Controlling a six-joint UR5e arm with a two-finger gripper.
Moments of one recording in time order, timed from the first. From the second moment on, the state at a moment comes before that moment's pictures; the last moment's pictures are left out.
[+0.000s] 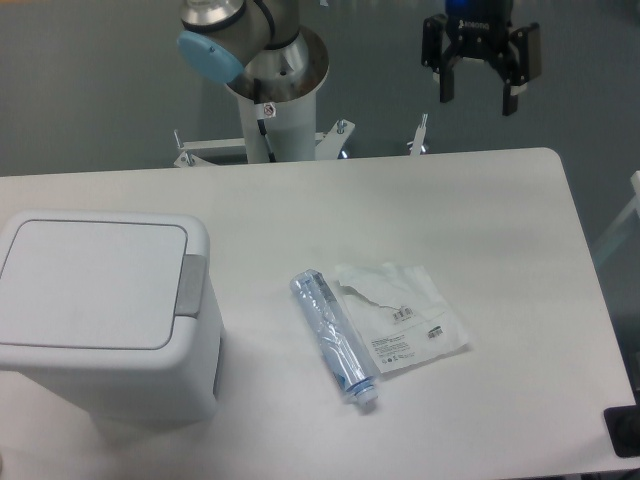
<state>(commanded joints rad) 2.99 -1.36 -1.81 -1.12 1.23 1.71</state>
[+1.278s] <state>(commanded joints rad) 2.54 -1.53 -1.68 -0.93 1.22 0.42</state>
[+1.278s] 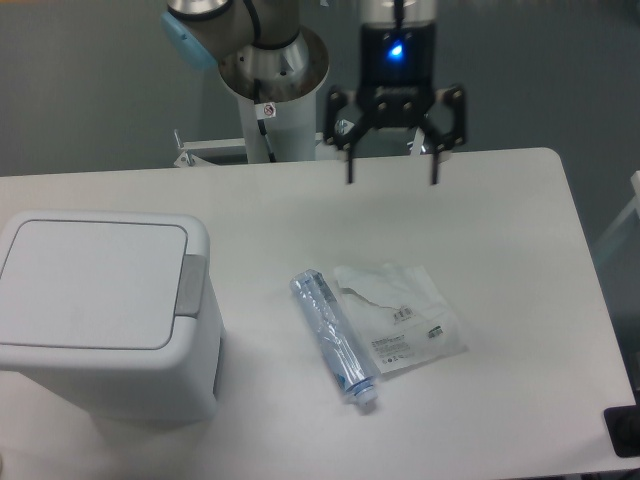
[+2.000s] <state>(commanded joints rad) 2.36 -1.66 -1.62 -0.87 1.23 0.26</state>
